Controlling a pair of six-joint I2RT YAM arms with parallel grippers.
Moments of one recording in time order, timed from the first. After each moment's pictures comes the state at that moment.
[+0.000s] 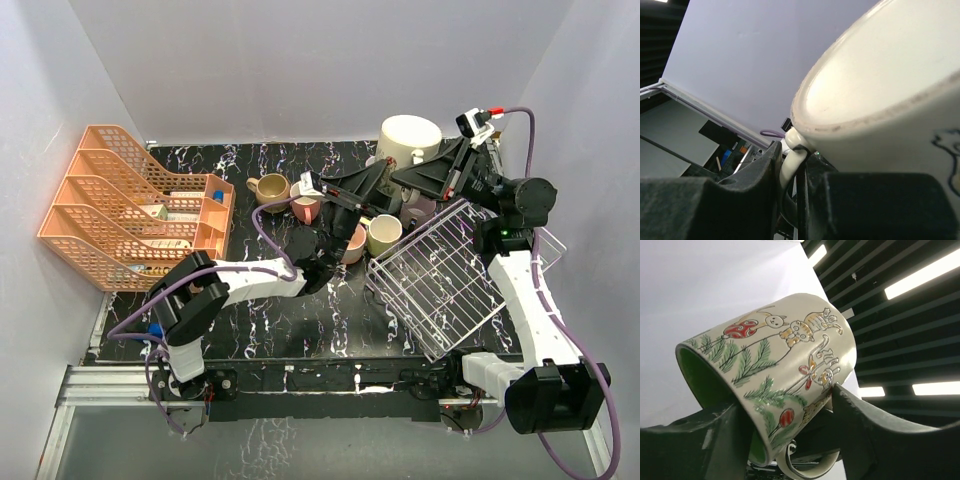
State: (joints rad) left arm -1.04 1.79 1.12 1.36 -0.40 -1.51; right arm 0.04 1.08 1.02 0.76 -1.09 1.62
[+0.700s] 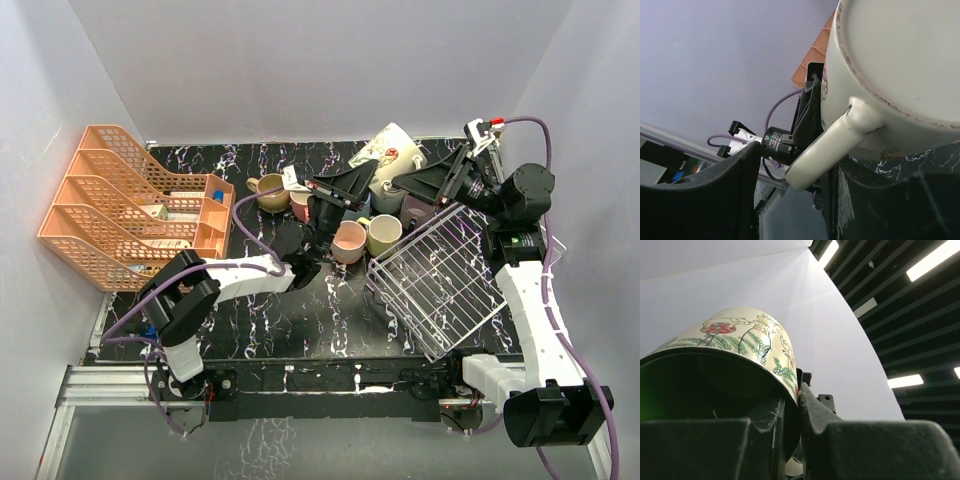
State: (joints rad) left arm -0.97 1.76 1.07 1.38 -0.36 -1.36; right arm 0.01 1.01 1.04 0.27 -1.02 1.21
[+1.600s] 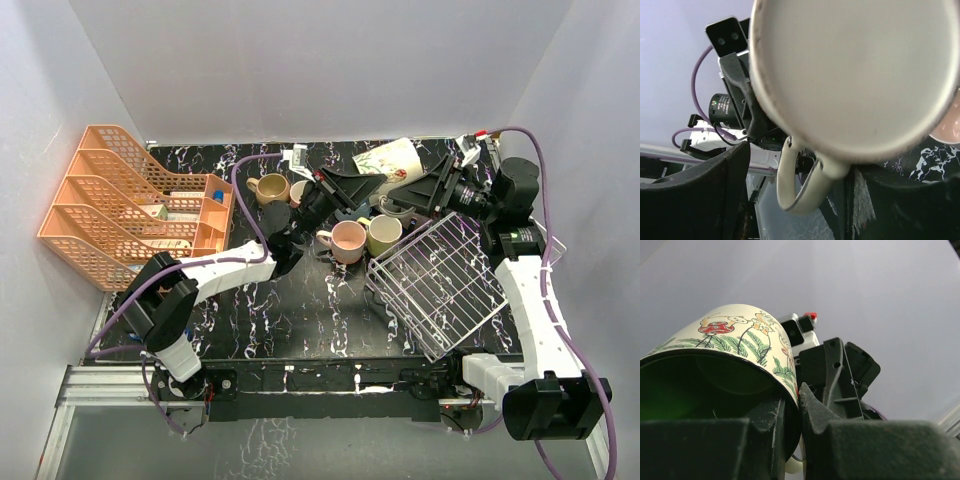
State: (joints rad) left arm -0.85 1.66 1.04 1.17 0.10 -1.08; right arm 0.00 1.04 1.07 -0.13 -1.02 0.90
